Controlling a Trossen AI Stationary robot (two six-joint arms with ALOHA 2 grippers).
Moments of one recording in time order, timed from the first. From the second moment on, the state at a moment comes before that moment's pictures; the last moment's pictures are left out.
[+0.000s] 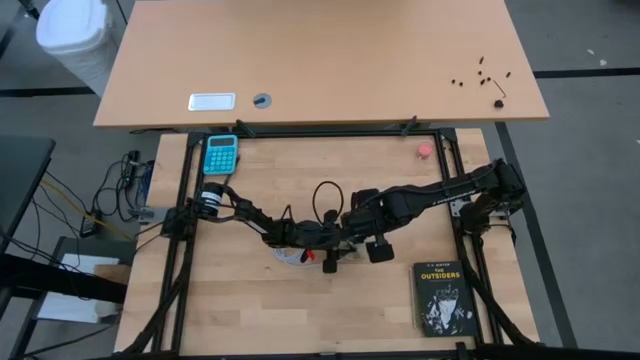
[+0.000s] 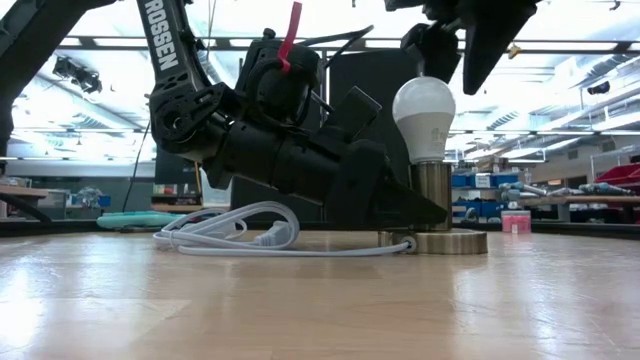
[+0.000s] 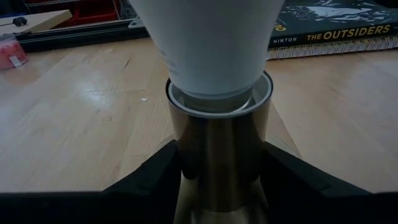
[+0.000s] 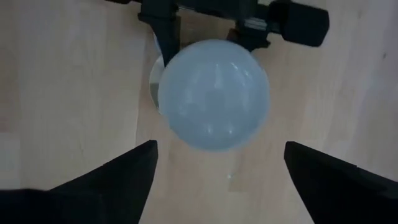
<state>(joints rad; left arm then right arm) -0.12 2.20 1.00 0.95 -0.12 0.07 0.21 1.72 1.54 -1.23 0.13 0.04</state>
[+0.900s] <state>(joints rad) -0.12 2.20 1.00 0.95 -0.12 0.07 0.22 1.72 1.46 -1.07 0.18 -0.65</state>
